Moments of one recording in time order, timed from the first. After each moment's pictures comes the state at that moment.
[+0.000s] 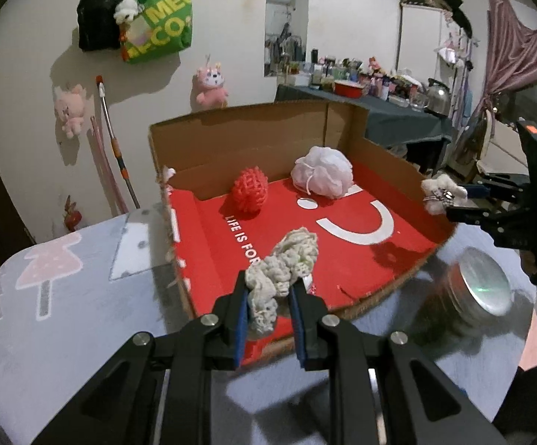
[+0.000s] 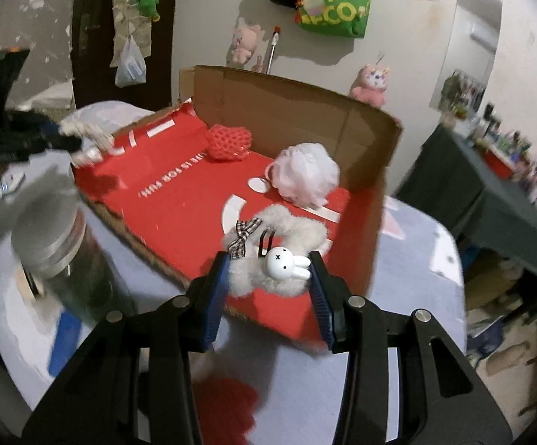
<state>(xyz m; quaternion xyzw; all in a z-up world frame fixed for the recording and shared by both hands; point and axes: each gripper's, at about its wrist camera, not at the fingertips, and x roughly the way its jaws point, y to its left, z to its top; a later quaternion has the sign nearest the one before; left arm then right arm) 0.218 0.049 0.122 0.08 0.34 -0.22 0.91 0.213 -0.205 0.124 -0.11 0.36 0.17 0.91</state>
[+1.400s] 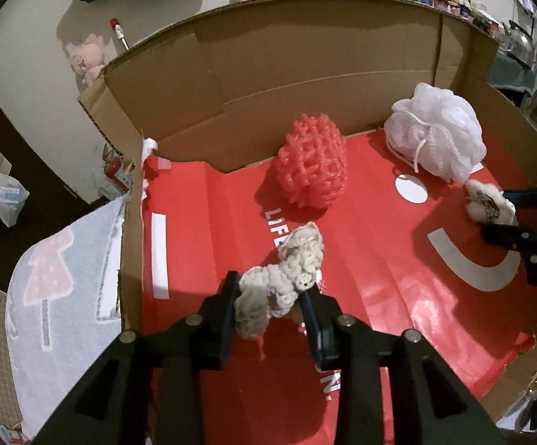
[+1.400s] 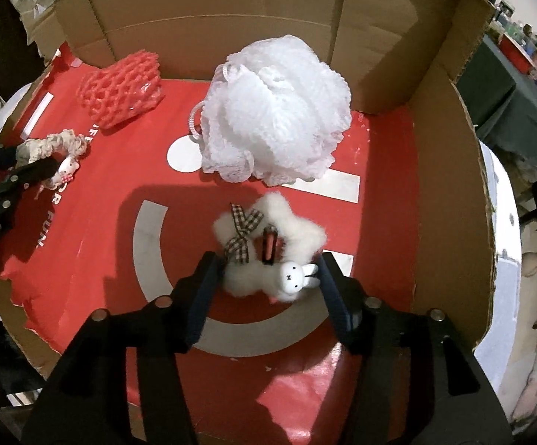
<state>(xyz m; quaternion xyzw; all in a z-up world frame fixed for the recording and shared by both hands) 0.351 -0.007 0.064 0.15 0.48 -0.08 0.86 0.365 -0.192 0.050 -0.06 0.56 0.08 0.82</state>
